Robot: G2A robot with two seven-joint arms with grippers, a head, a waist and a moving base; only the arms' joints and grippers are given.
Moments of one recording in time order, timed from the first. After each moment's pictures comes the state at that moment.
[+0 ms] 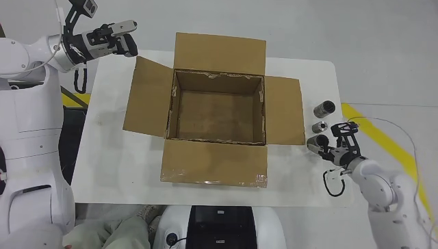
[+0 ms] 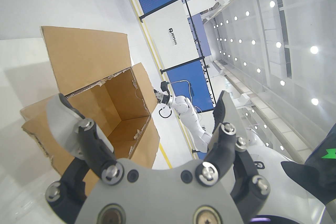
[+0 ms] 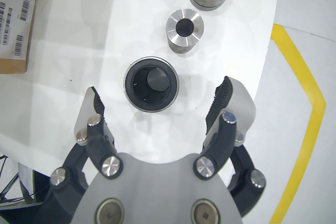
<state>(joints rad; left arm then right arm) 0.80 -1.00 -1.65 -1.36 -0.27 -0.07 -1.36 -1.64 -1.13 1.67 -1.72 -1.00 -0.29 0.71</state>
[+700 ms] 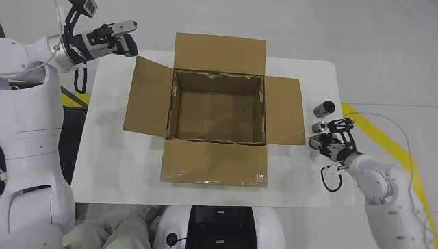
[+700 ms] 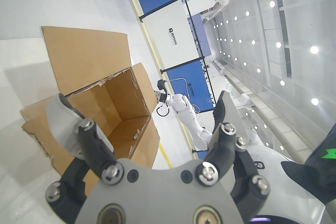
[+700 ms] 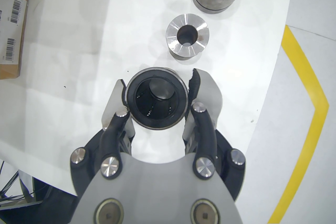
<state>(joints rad) 0.80 -1.00 -1.65 -1.36 -0.27 -0.07 -1.36 -1.58 -1.12 1.64 -1.66 -0.99 -0.30 0.72</state>
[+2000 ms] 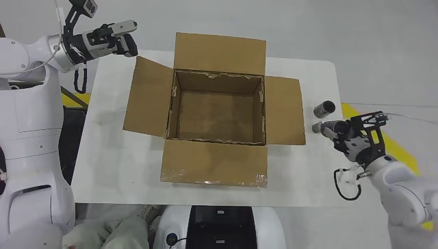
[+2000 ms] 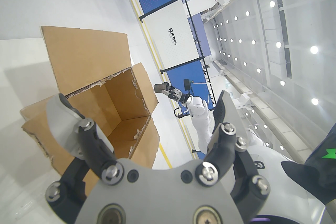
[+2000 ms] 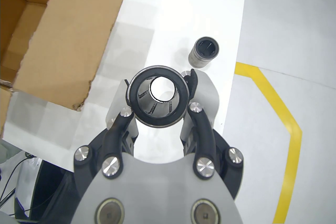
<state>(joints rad) 0.80 -1.00 -1.65 -1.36 -0.27 -0.07 -1.36 -1.80 -1.10 1.81 -2.17 -0.92 -0.21 0.72</state>
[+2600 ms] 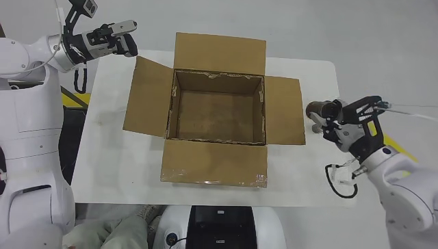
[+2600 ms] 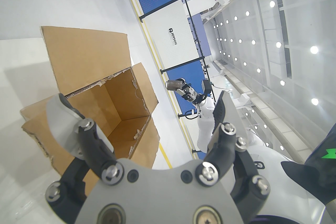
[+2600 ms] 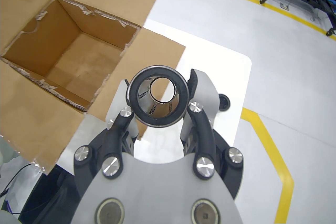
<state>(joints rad) 0.80 -1.00 -1.65 -1.36 -0.27 -0.07 -1.36 -1.68 -1.09 1.71 -2.34 -0.93 -0.24 0.74</state>
